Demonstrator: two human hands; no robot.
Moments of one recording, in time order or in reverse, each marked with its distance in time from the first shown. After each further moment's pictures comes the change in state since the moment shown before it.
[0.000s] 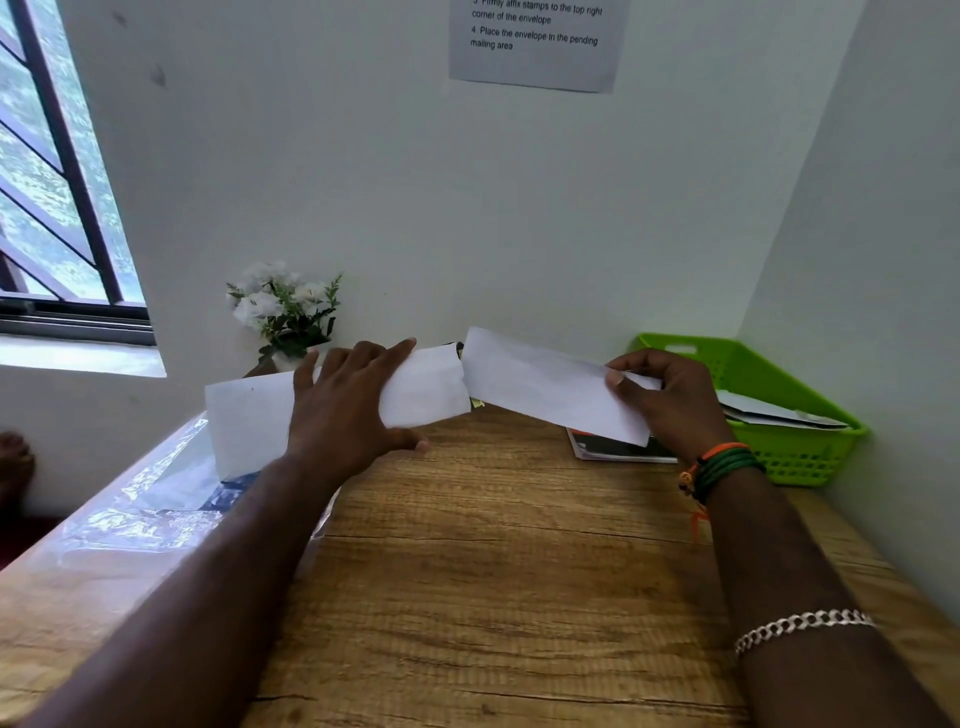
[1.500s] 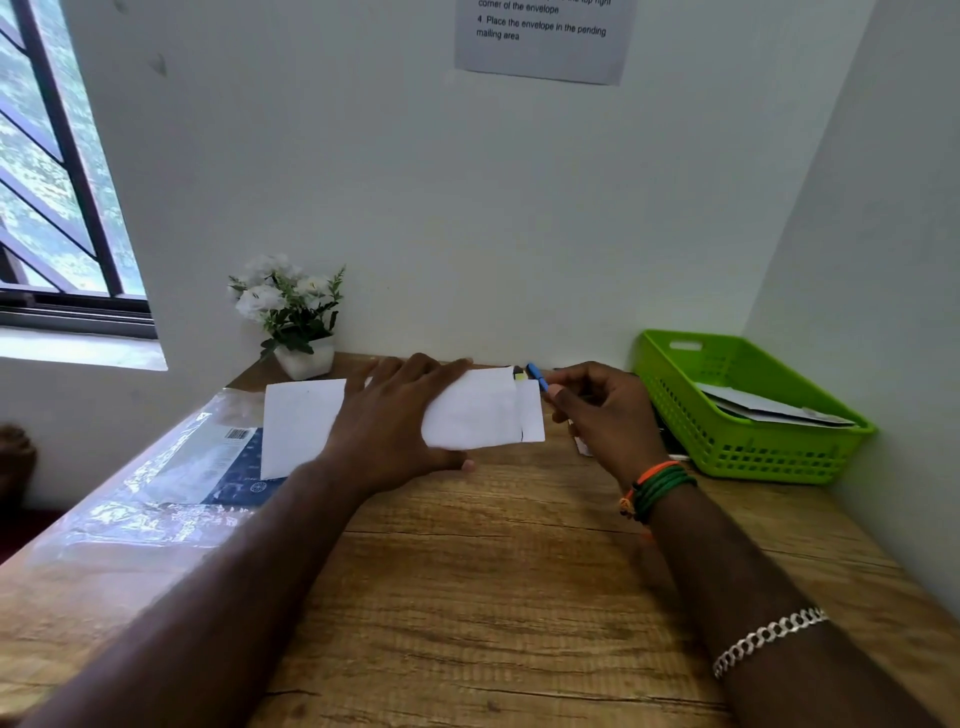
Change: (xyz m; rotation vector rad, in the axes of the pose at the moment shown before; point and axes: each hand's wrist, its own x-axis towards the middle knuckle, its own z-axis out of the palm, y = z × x) left_hand -0.005 0.032 0.003 -0.066 -0.110 0.172; right_hand -0.029 -0.026 0.061 0.151 -0.059 0.129
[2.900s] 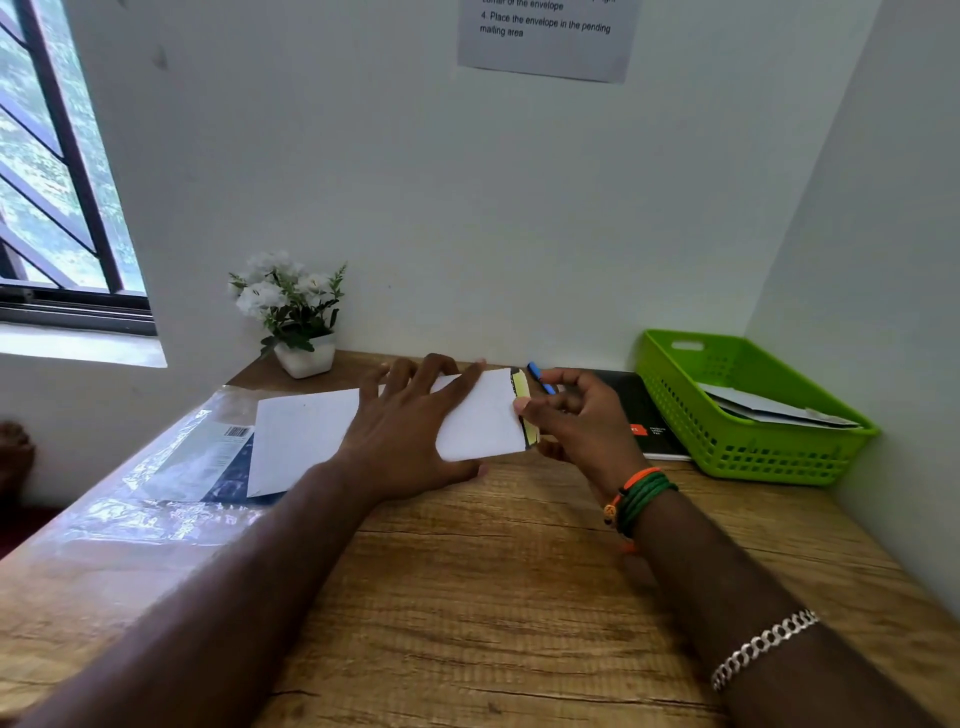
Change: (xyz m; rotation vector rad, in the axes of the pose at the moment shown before) left_hand 0.002 0.012 0.003 0.078 -0.098 0.016; right_hand -0.019 -0.019 0.021 0.219 -0.059 0.257
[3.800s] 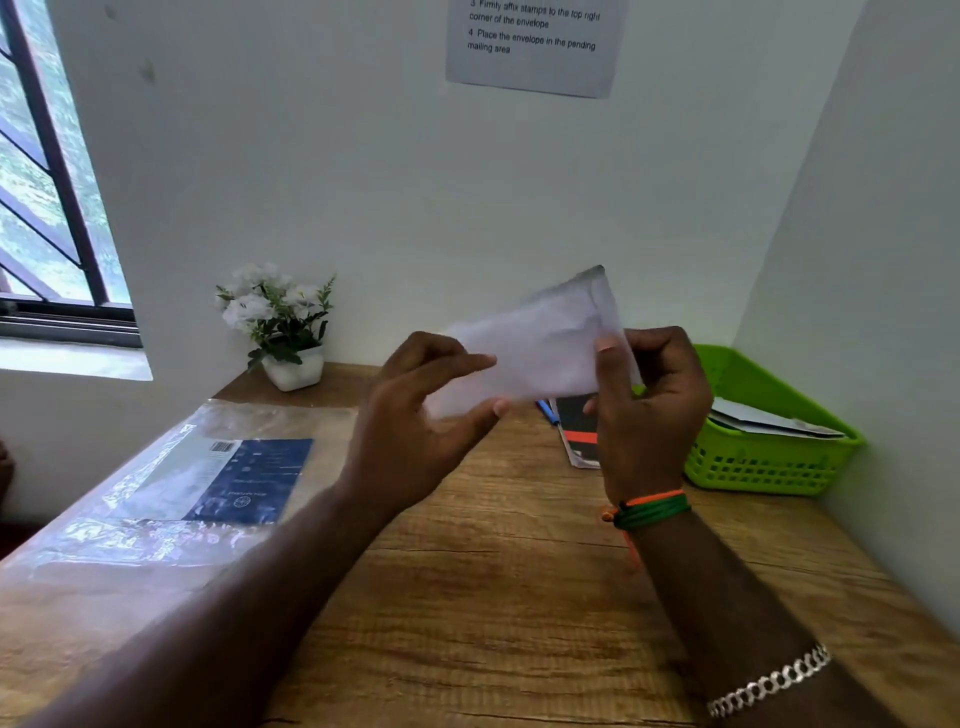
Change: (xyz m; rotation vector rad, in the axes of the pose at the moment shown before) left_hand -0.006 0.043 -0.028 -0.658 0.664 0.114; right_hand -0.009 -0.033 -0.014 0.061 0.497 -0.746
